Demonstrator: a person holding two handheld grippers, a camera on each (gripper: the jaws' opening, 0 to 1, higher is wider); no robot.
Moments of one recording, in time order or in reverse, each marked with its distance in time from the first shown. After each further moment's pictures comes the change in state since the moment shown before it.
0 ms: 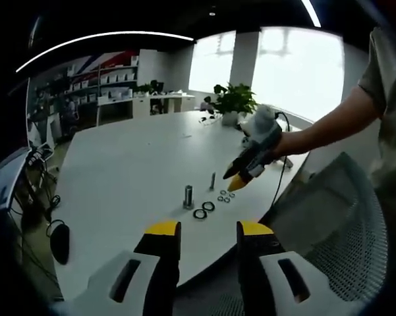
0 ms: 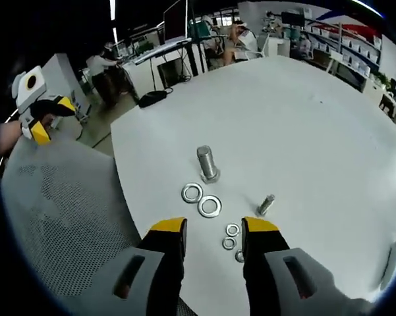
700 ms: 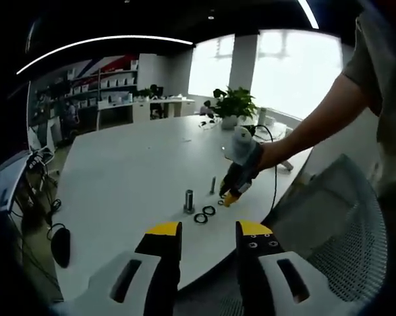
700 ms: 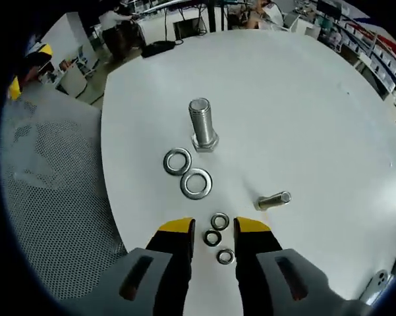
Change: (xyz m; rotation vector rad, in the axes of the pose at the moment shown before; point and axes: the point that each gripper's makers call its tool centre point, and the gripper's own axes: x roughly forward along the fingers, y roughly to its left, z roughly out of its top) left arm -0.002 0.001 0.005 0.010 -0.030 0.001; right arm 0.041 -0.024 -0.034 -0.145 0.252 0.003
